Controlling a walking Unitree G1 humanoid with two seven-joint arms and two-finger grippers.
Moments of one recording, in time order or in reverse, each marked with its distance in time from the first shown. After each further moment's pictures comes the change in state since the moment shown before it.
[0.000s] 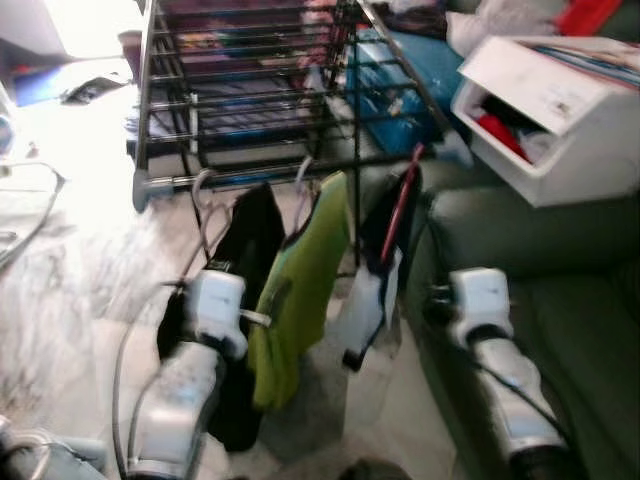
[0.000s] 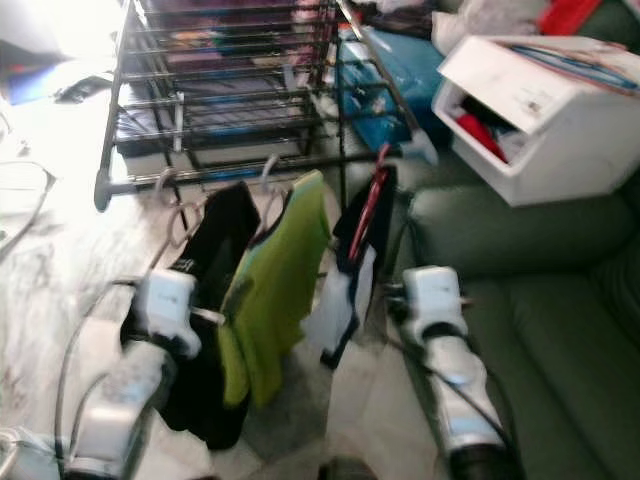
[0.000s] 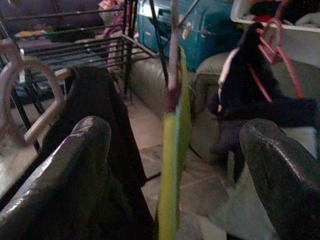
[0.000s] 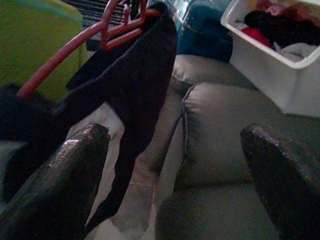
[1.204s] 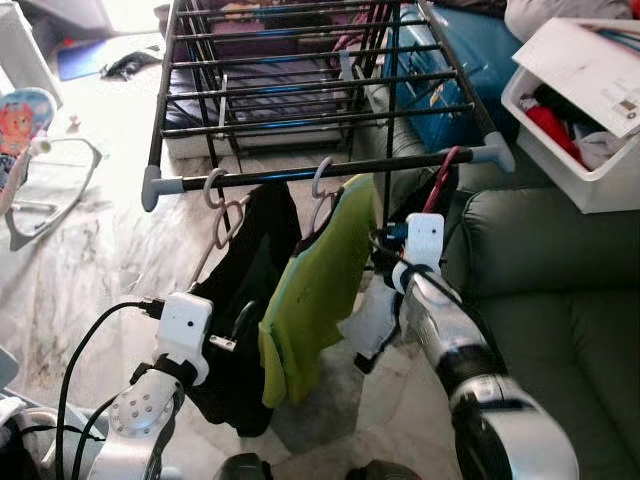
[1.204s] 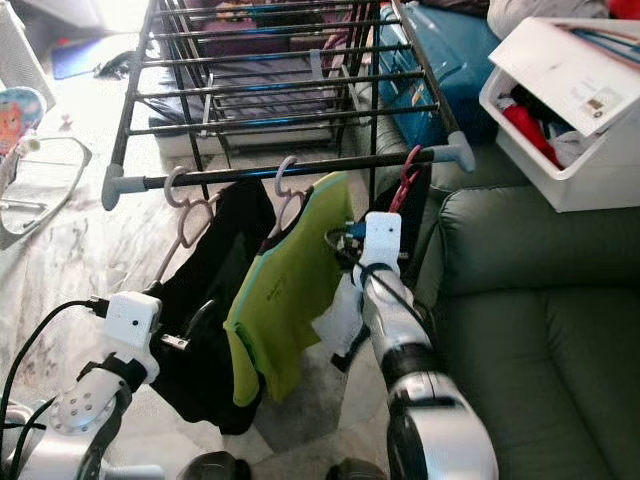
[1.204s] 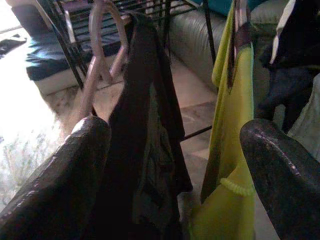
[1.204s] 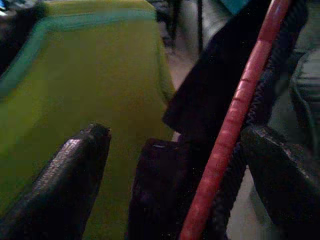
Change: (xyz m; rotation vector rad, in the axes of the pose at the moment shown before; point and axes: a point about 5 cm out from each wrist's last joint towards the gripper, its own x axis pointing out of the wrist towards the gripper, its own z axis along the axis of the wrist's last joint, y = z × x) left arm -0.041 0.023 -0.003 0.078 0.107 0.036; right arm 0.077 0.063 0.051 0.255 0.150 0.008
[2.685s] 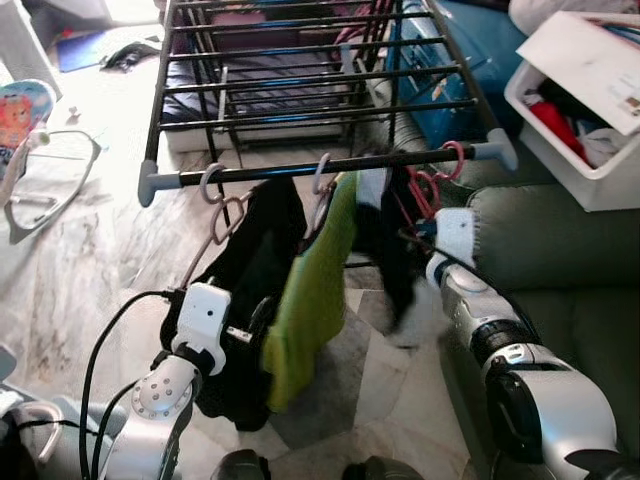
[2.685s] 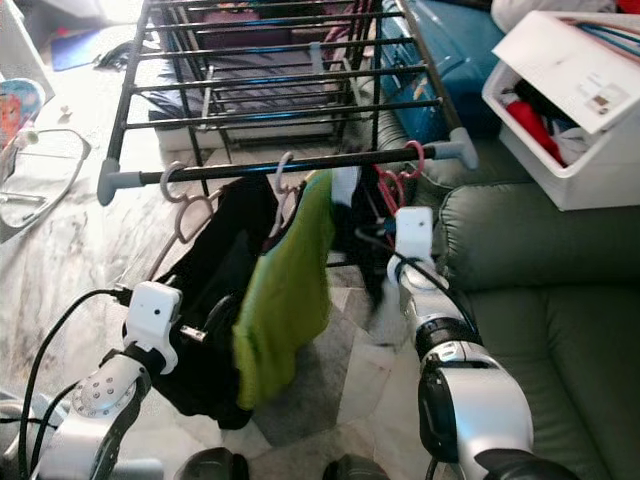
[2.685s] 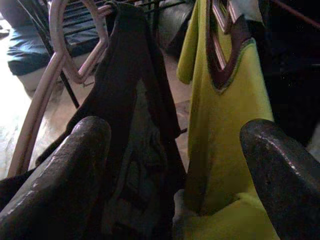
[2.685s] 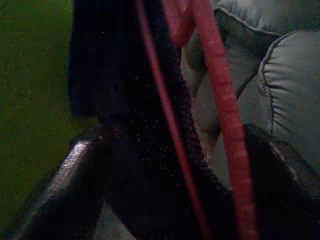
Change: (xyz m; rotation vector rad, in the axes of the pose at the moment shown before) left arm 0.018 -0.011 0.003 -0.005 0.009 -0.043; right arm 0.007 -0.056 -0.001 -0.104 0.107 -0.030
